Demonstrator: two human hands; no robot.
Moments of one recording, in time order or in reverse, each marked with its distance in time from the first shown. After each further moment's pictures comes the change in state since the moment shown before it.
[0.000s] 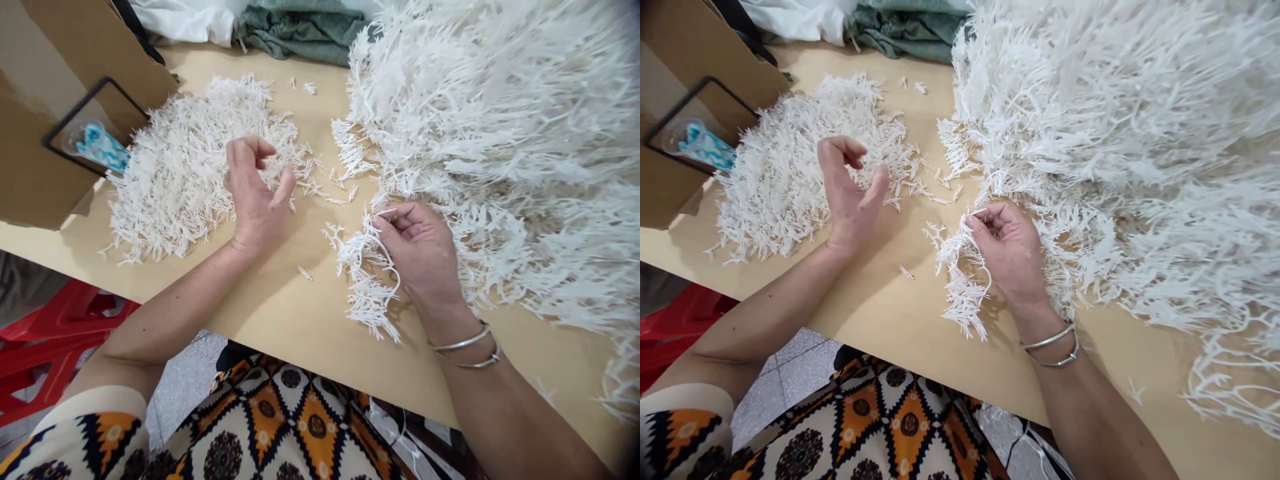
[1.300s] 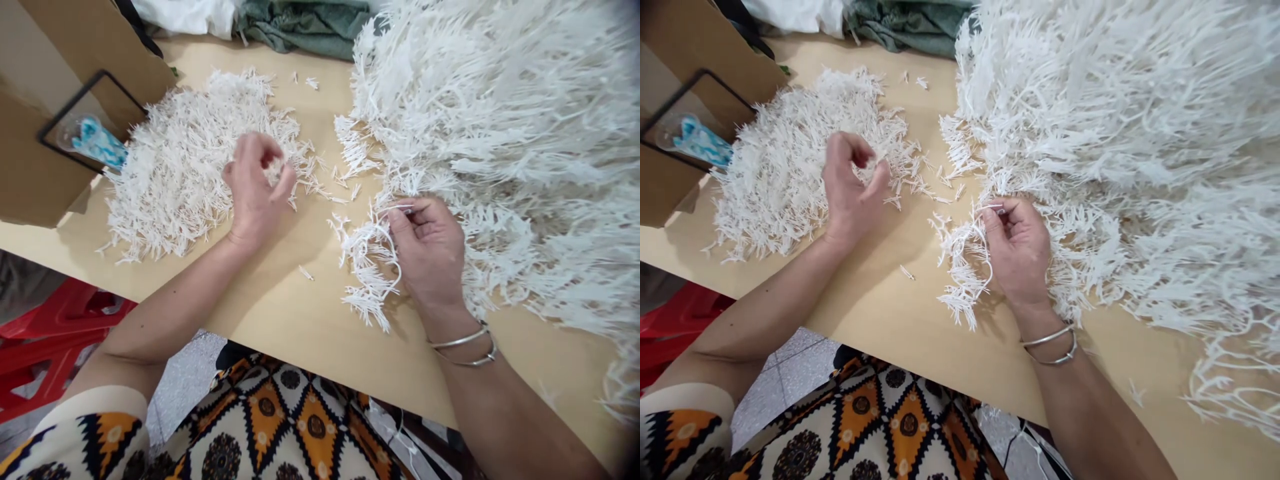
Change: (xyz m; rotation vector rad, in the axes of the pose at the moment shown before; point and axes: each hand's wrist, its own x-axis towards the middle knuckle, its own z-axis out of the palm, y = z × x) left_hand 0.004 -0.010 0.001 0.179 -0.033 0.021; right_hand 0.005 0.015 -0.002 -0.034 0.146 -0.150
